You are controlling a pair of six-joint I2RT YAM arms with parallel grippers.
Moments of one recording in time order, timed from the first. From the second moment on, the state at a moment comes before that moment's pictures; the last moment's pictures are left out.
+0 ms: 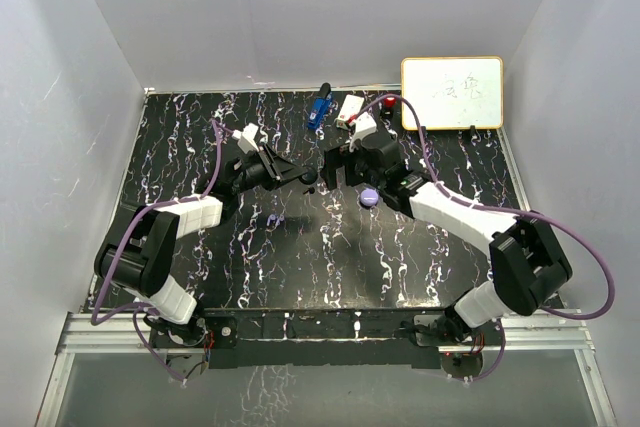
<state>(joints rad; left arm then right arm) -0.34 1.59 0.69 0.64 0.60 -1.01 0.61 1.47 0.96 0.06 0.00 0.22</state>
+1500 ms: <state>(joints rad) -0.33 1.60 0.64 0.85 0.62 -1.17 0.61 1.61 1.00 0.12 -0.08 0.27</state>
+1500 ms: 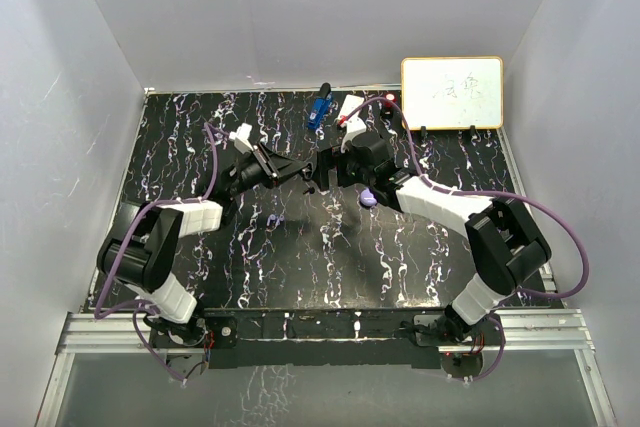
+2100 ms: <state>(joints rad) -0.19 1.61 0.57 0.98 0.65 -1.30 0.61 1.67 1.07 0.04 -0.06 0.30</state>
